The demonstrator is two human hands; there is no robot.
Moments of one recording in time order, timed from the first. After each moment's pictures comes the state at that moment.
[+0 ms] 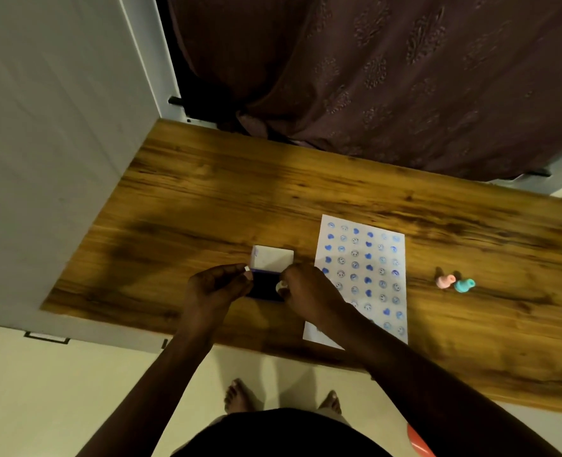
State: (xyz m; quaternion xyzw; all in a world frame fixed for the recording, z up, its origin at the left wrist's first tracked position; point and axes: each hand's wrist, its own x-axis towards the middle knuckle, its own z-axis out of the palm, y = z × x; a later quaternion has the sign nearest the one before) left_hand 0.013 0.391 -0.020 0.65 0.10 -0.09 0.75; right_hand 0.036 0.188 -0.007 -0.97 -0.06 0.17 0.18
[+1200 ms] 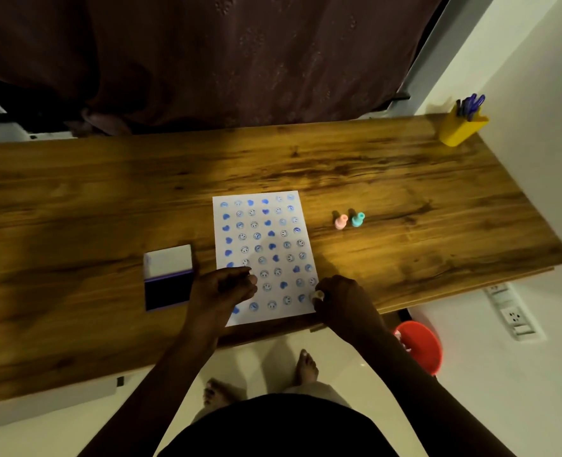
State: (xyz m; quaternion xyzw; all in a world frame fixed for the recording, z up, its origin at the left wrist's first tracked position) left_hand -0.010 0.234 -0.019 0.64 0.08 -0.25 0.73; right_hand -0.113 0.004 -0.025 -0.95 0.20 0.10 0.22
